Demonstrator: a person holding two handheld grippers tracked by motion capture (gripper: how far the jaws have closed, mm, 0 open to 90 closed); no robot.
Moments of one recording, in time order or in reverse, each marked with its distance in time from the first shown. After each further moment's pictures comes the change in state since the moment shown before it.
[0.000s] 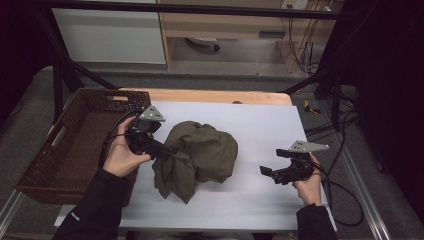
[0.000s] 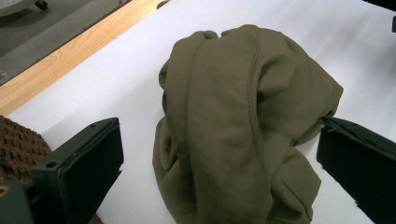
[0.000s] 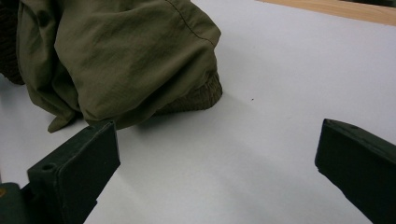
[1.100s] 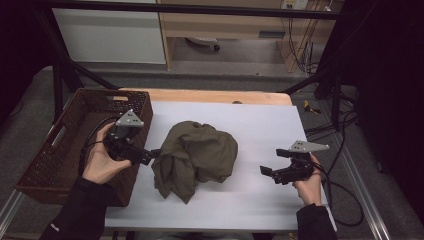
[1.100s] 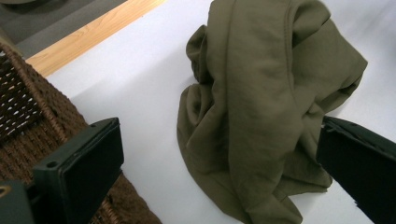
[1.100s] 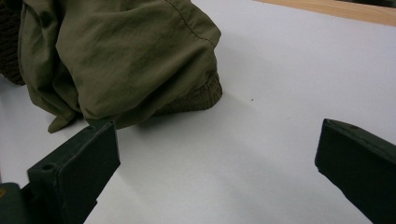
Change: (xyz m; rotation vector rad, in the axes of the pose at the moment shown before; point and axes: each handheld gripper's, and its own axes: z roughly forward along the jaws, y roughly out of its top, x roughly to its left) left arm 0.019 -0.037 -0.022 0.008 0.047 -0.041; right arm 0.000 0.000 0.000 0.001 0.000 0.001
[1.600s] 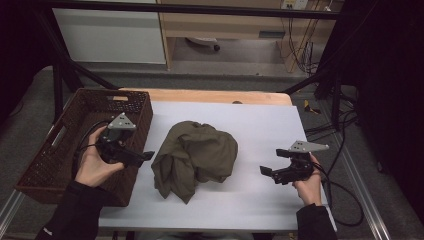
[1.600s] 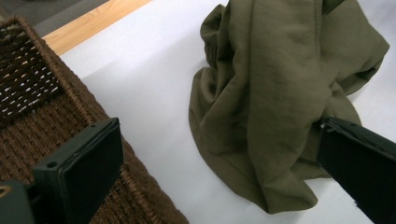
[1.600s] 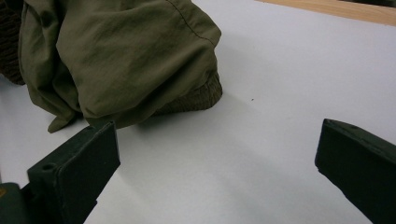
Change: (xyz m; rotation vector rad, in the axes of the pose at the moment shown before) left arm 0.011 -0.017 -0.003 0.019 0.019 -0.027; right arm 0.000 0.000 0.000 0.001 0.001 0.000
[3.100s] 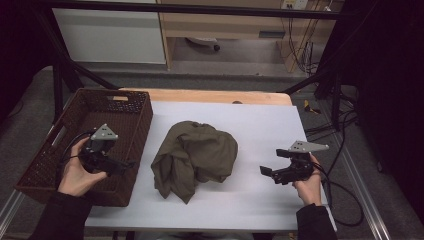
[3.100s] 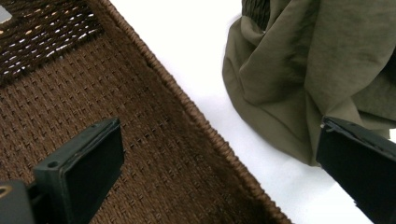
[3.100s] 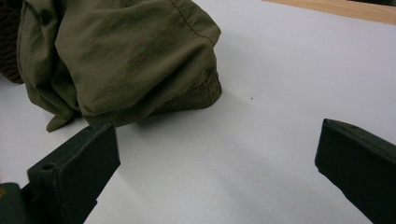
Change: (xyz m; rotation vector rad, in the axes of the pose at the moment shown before) left arm 0.025 -0.051 -0.004 0.047 0.061 -0.048; right arm 0.000 0.000 0.000 0.005 -0.003 0.000
